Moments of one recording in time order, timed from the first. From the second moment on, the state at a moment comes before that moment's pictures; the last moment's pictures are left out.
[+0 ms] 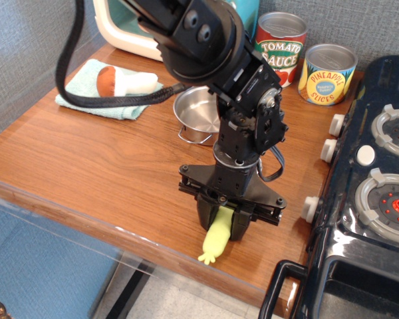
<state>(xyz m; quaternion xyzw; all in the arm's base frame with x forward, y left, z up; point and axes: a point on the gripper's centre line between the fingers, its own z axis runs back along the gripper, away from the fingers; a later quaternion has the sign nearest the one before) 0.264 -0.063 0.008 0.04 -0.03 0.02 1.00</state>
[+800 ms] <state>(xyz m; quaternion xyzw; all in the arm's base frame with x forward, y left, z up) 0.273 0.016 0.071 0.07 -0.07 -0.09 0.99</state>
